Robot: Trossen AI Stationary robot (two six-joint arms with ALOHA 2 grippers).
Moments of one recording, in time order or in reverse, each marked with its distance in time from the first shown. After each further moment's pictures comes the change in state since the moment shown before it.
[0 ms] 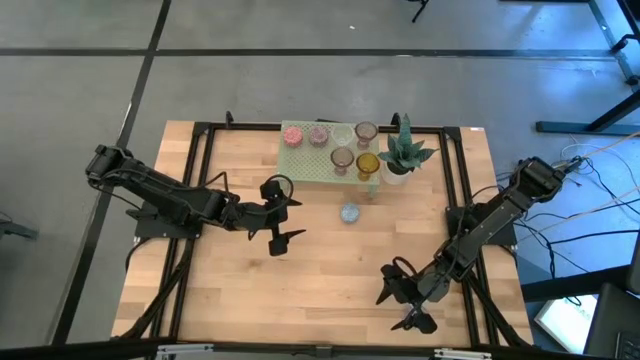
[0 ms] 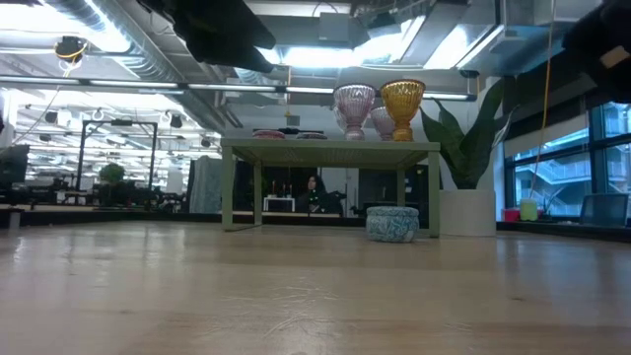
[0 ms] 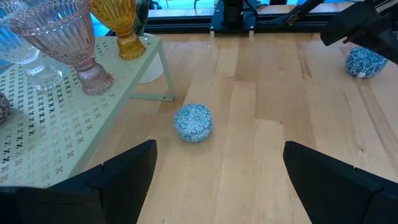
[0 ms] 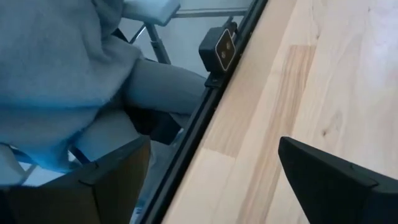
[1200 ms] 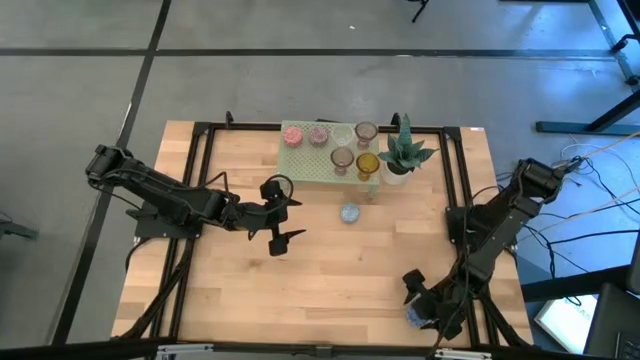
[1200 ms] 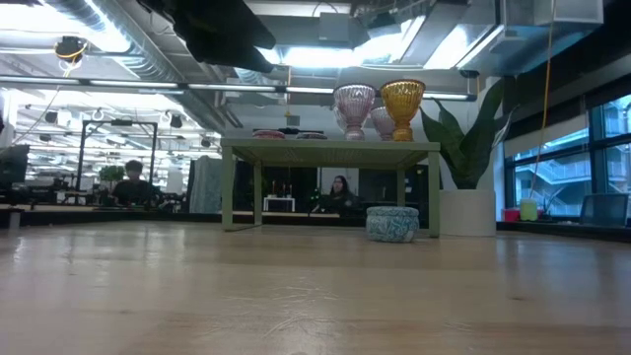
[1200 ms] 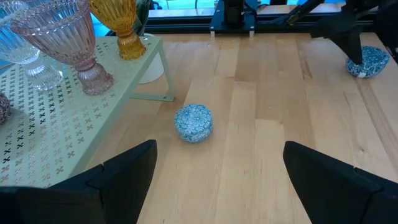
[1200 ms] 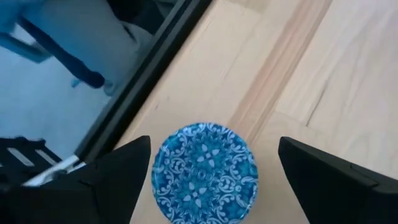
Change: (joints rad) left arm 0.000 0.000 0.000 0.000 -0.001 0.000; right arm 0.216 0.010 0.000 -0.376 0.074 0.000
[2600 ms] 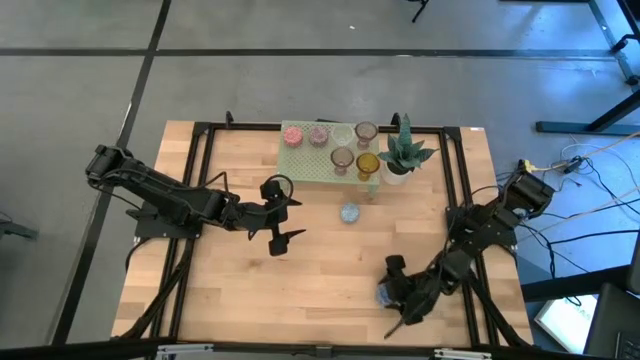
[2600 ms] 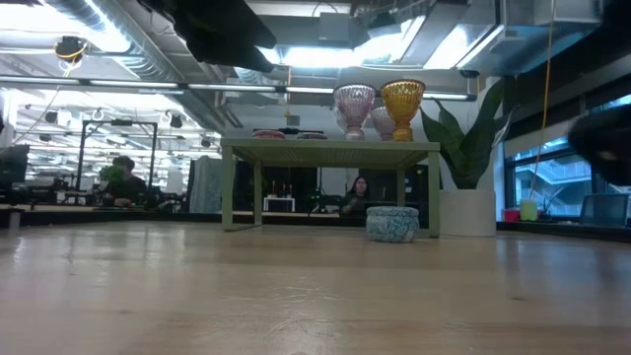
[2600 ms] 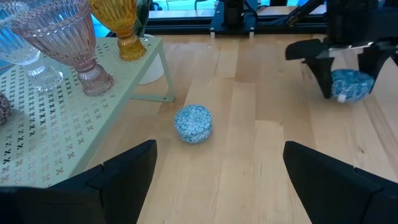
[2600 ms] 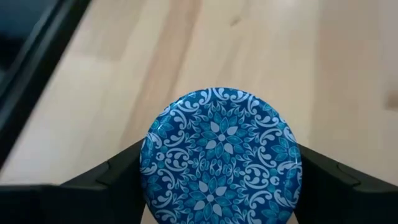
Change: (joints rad) left arm 0.000 0.000 0.000 0.004 0.000 0.000; right arm -0.155 0.168 -0.002 0.154 0.194 0.041
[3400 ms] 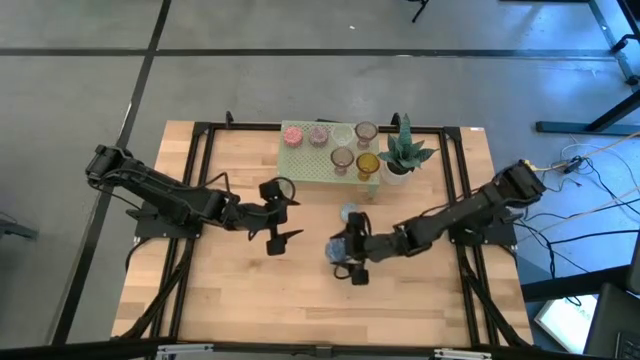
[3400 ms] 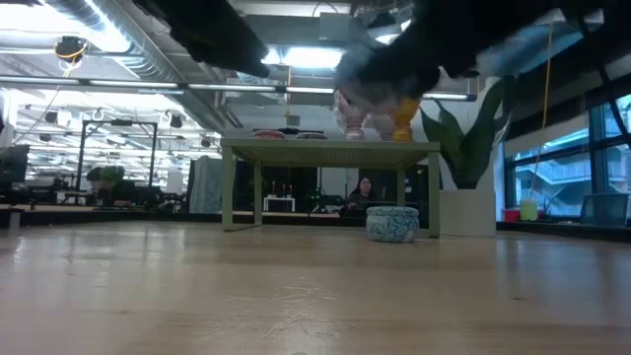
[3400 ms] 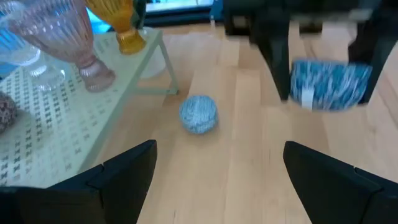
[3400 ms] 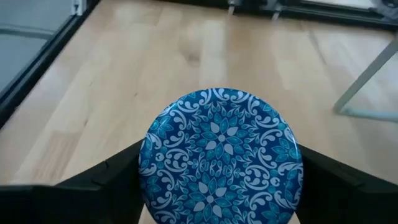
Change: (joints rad) left arm 0.000 -0.002 0.000 -0.044 0.000 0.052; right arm -0.445 -0.002 0.214 0.164 0.020 -0.390
